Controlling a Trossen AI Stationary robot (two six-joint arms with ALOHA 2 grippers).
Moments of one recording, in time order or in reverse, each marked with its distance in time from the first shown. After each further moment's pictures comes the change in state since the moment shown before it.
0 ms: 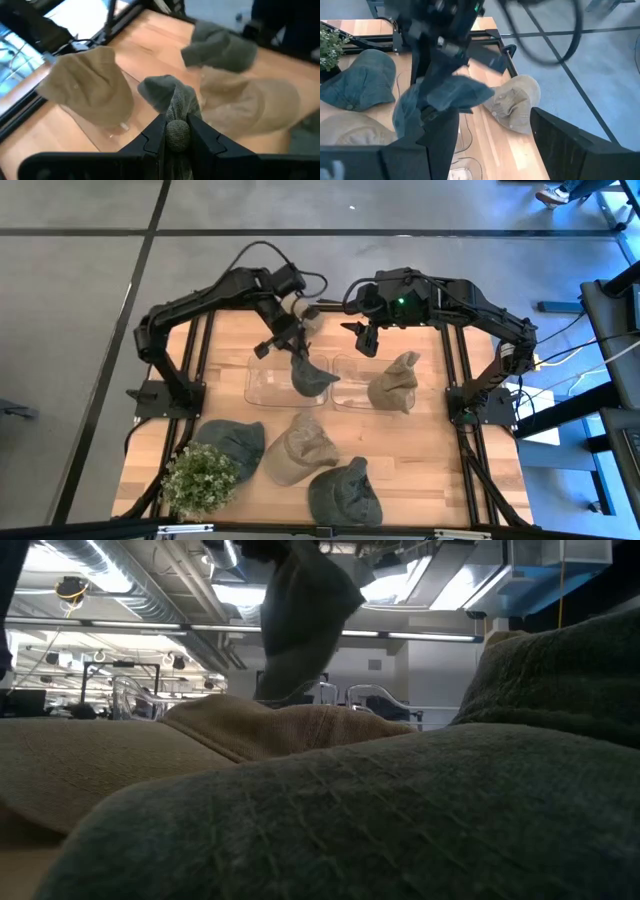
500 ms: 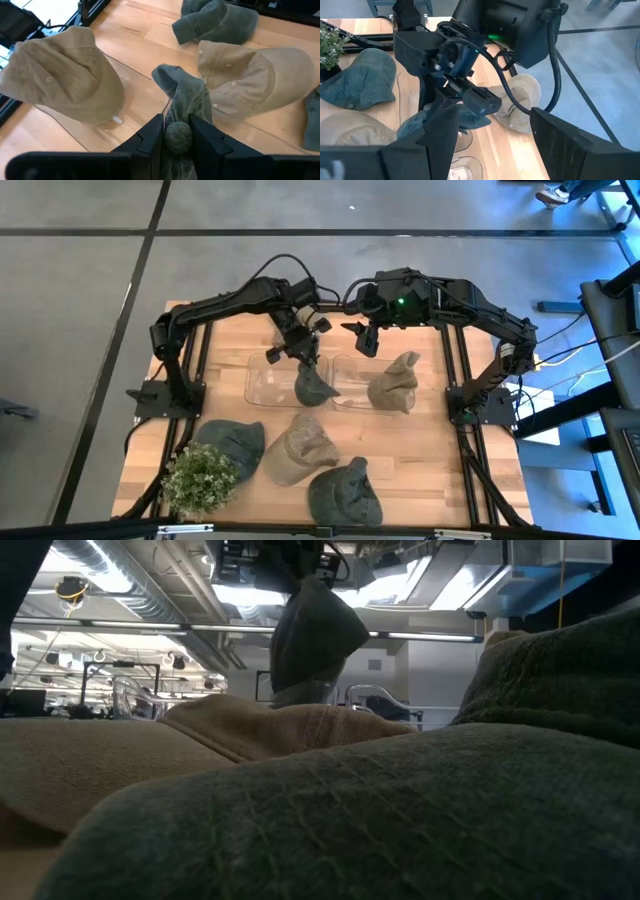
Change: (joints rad) left arm -0.037 0.116 0.000 0.011 -0.057 0.117; right arm 0.000 0.000 0.000 -0.005 -0.001 0.000
